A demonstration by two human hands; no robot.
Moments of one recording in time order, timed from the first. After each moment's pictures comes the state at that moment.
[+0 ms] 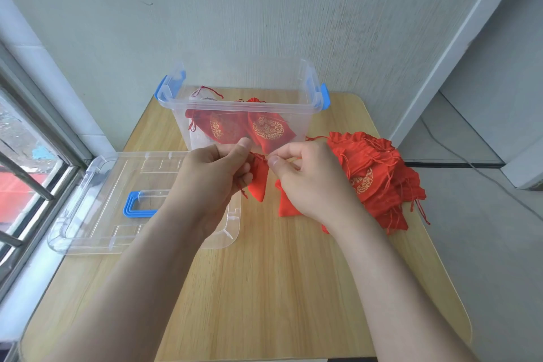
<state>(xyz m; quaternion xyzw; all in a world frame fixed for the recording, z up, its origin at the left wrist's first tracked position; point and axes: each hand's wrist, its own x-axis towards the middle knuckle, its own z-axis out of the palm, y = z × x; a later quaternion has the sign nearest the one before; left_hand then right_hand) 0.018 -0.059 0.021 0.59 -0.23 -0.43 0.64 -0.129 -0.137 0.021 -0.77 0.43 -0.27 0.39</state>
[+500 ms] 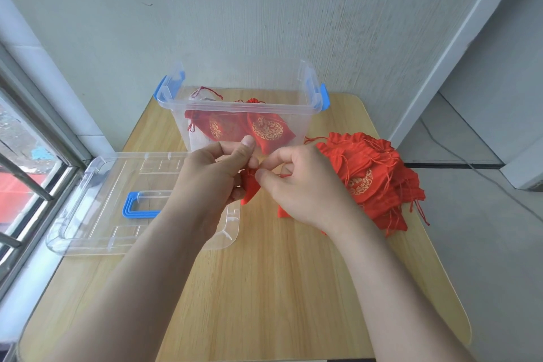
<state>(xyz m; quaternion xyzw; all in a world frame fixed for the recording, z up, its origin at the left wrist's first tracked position) 0.014 -0.054 0.027 0.60 -0.25 -0.45 0.62 -0.129 -0.131 0.021 -0.80 0.40 -0.23 0.39</state>
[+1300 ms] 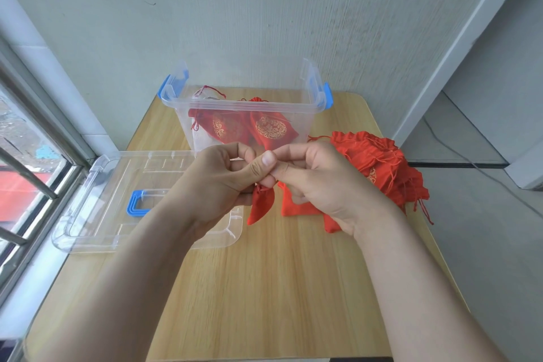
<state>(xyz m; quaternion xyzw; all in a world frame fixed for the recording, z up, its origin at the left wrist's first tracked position) 0.025 -0.048 0.027 0.56 -0.34 -0.52 0.55 -0.144 -0.137 0.035 -0.69 0.32 -0.21 0.62</state>
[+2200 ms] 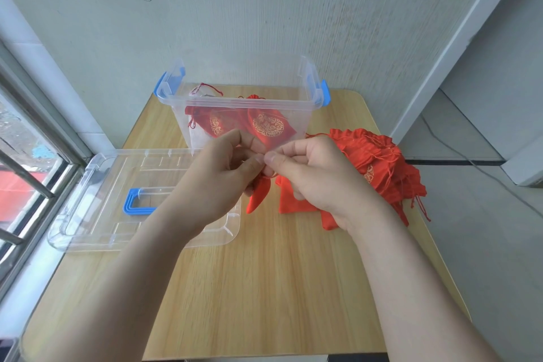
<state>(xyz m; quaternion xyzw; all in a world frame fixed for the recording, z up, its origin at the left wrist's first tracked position) 0.025 -0.050 0.024 0.62 -0.49 -0.36 0.50 -0.139 -0.136 0.035 -0.70 0.40 -0.23 0.54</state>
